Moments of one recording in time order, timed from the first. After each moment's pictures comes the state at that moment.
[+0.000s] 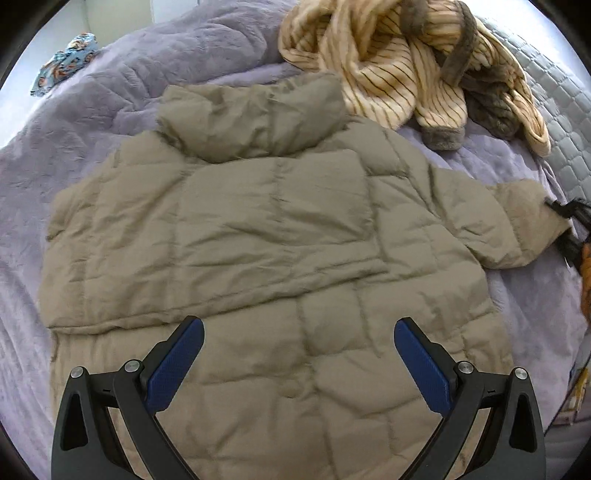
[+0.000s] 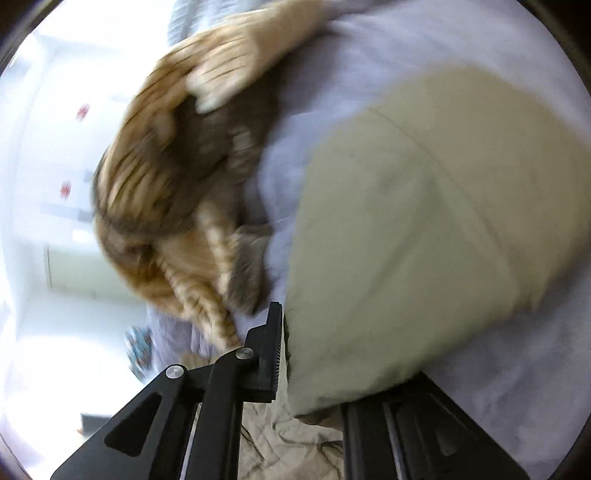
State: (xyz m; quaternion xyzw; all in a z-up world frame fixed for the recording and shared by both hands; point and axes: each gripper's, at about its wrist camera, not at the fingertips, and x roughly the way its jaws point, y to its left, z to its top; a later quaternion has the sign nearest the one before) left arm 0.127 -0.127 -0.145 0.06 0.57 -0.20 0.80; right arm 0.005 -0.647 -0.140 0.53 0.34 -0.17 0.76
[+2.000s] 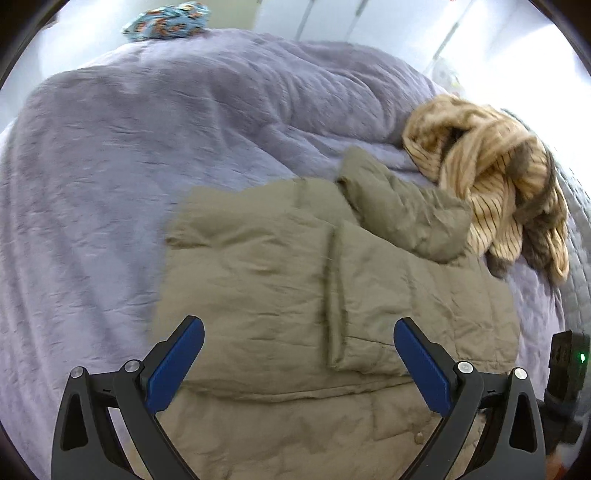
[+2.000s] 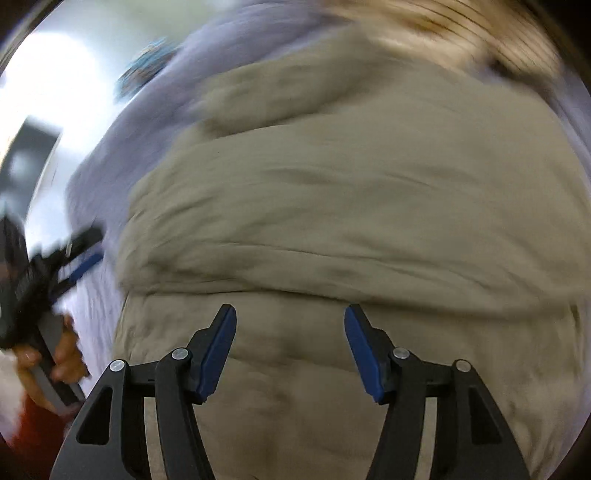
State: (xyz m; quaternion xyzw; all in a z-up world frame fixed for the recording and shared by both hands) left arm 0.206 0.038 -0.156 -0.10 0.52 -0.14 0.84; right arm 0.103 -0.310 -0.197 0.25 0.61 0.05 0.75
